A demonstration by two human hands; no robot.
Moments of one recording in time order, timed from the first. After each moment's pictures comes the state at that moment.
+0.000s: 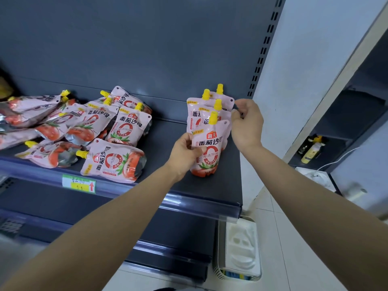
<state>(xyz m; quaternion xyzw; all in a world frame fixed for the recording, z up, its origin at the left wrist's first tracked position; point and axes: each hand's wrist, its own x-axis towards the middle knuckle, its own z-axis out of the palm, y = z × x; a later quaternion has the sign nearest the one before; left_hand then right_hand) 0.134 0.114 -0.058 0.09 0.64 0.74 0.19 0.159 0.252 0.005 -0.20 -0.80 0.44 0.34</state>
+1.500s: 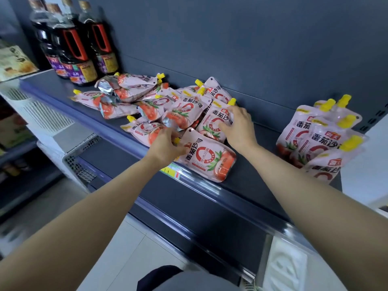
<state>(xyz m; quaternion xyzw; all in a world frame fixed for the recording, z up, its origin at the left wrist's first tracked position) 0.061 -0.131 -0.078 0.00 0.89 0.45 0.02 0.034 0.065 -0.048 -0.01 -0.95 0.26 0.14</state>
